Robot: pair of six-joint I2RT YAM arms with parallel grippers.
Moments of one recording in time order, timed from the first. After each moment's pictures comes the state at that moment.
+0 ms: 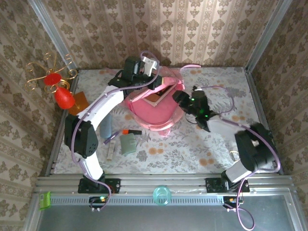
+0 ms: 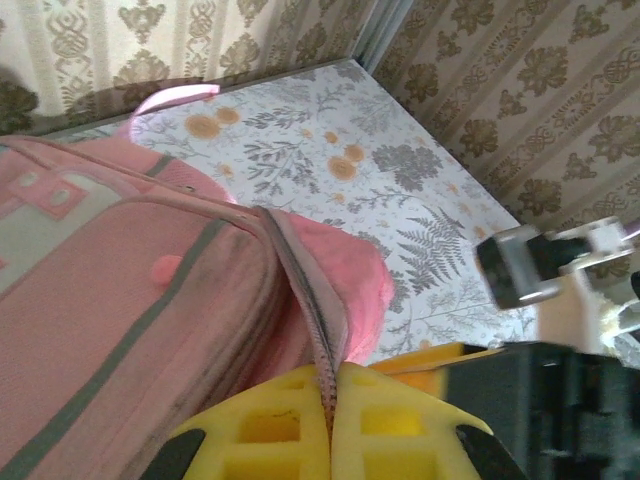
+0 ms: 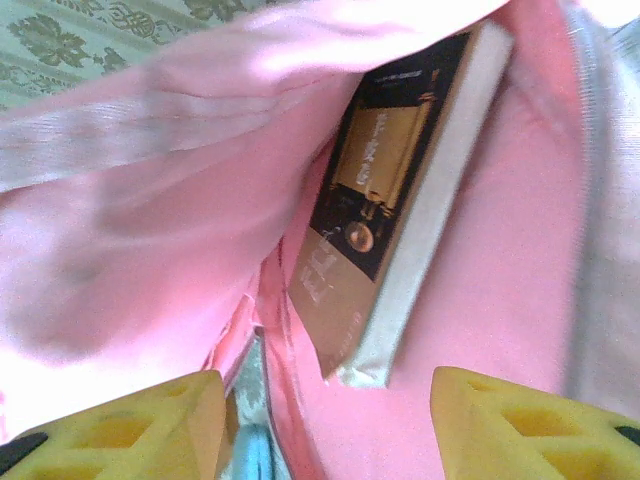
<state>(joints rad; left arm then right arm) -0.56 1.79 1.62 -0.32 0.48 -0.20 0.37 1.50 0.79 0.36 -0.12 1.04</state>
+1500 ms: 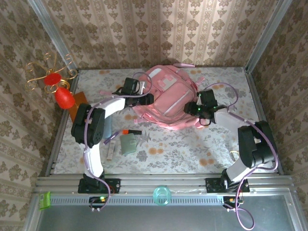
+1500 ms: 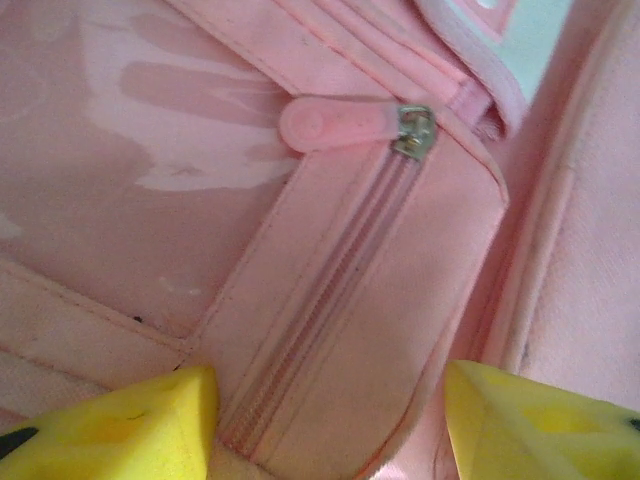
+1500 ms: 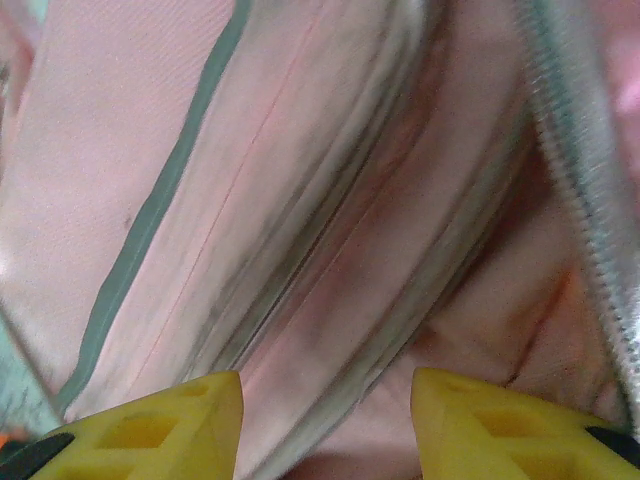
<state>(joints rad) -0.44 1.94 1.29 -0.16 0.34 -0.31 0.21 1.60 0.93 -0.18 -0.21 0.56</state>
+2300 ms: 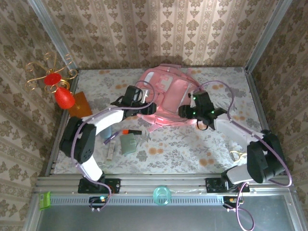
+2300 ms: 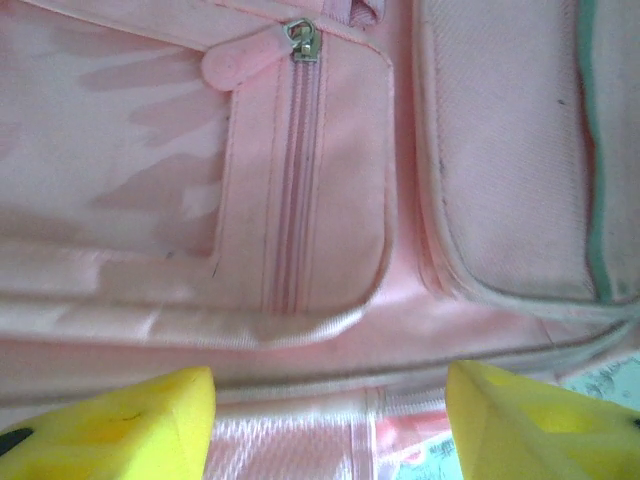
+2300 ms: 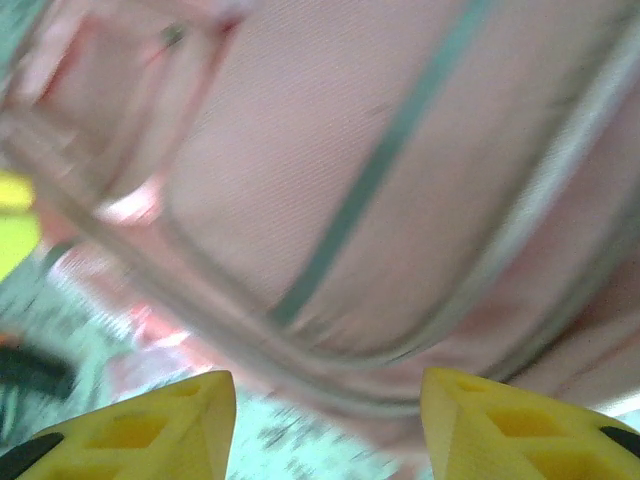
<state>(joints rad) -0.55 1.65 1.05 -0.17 0.23 -0.32 0.41 1.40 0.90 -0.27 -0.10 0.39</state>
